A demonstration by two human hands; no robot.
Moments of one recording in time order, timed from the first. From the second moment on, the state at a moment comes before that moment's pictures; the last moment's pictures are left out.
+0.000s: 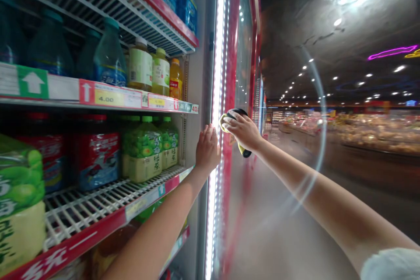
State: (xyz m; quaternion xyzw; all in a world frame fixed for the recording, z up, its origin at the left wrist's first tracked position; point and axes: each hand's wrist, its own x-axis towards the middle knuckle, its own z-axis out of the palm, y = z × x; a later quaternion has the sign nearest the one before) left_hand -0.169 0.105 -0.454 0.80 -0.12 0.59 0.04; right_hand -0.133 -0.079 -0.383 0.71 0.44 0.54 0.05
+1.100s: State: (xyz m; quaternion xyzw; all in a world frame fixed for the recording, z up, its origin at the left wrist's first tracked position) left_hand -0.159 0.128 -0.483 0.80 -0.15 0.58 0.00; right_hand -0.094 -0.010 -0.306 0.68 0.40 0.61 -0.05
